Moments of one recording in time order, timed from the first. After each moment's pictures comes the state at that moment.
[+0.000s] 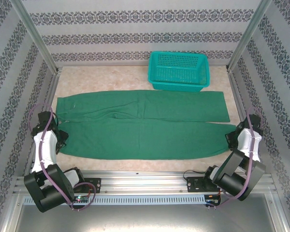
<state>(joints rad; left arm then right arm) 0.49 1.08 0.72 -0.94 -0.14 -0.75 -0.66 1.20 0.68 -0.84 0.01 0.75</state>
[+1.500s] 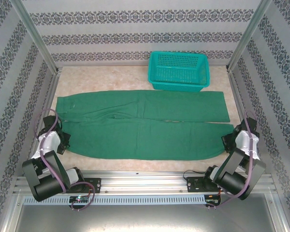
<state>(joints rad) 0.49 1.20 0.58 -0.67 -0.12 -0.82 -0.64 1.20 0.62 -0.78 -0.04 0.74</state>
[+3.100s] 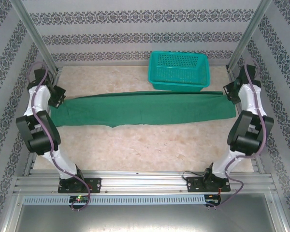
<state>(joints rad) 0.40 1.84 1.56 -0.84 0.13 -0.76 -0.37 1.82 1.52 -0.75 -0.03 0.85</state>
